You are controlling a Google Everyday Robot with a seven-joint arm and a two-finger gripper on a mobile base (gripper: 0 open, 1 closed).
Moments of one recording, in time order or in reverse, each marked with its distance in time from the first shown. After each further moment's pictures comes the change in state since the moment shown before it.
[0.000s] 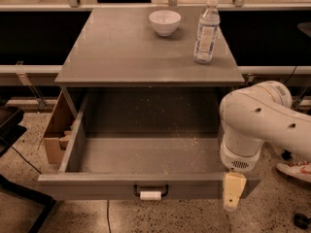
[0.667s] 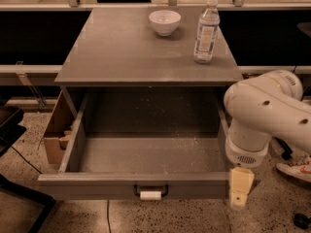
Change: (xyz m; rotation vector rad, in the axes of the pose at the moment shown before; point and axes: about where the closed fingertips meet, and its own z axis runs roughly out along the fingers) arm 0.008 -0.001 -0.027 0.034 0.020 0.003
